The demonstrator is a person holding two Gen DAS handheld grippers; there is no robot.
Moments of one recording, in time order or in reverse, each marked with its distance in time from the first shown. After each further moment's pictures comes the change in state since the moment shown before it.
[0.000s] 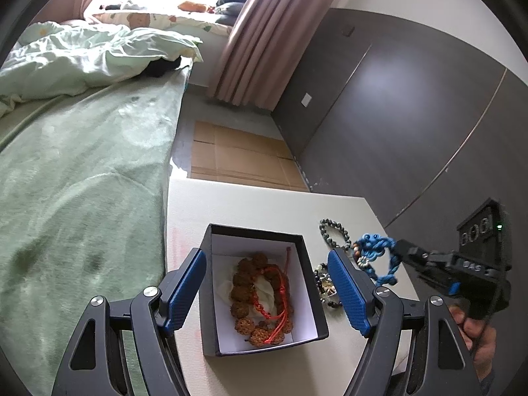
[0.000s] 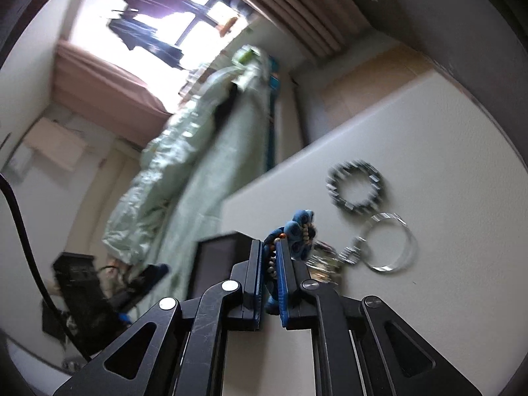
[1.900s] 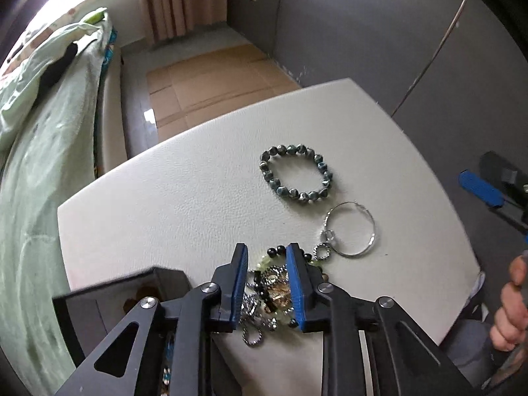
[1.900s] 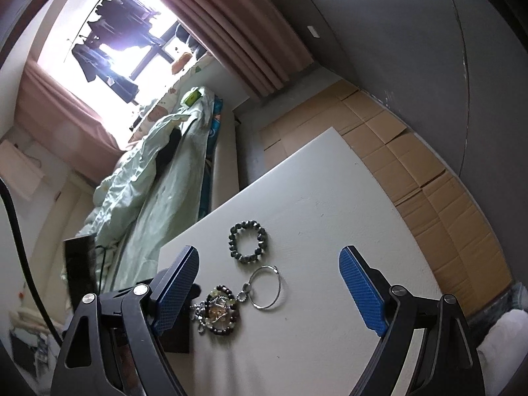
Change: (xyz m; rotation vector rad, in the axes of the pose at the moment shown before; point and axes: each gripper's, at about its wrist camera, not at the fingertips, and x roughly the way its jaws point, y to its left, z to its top) left arm 0.163 -0.122 -0.001 0.394 0.484 0.148; right arm -0.067 -0.062 0.027 0.057 -0.140 -0.254
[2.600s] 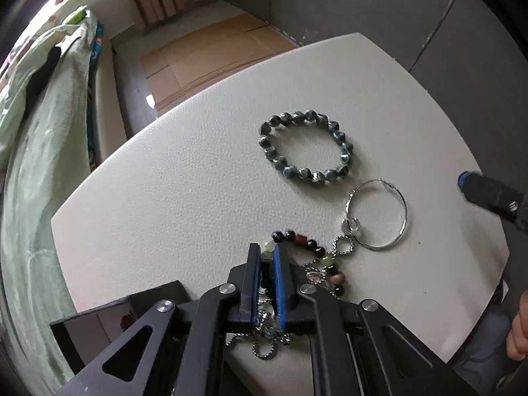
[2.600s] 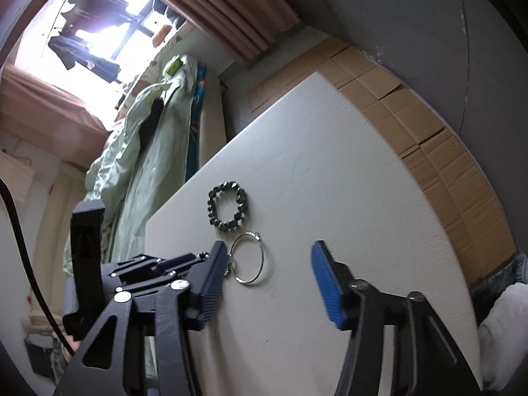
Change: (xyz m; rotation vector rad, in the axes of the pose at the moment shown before) left arm 0.035 -0.002 0.008 0.065 0.136 0.062; right arm 0.041 -0.015 -0.013 0.059 0.188 -0.019
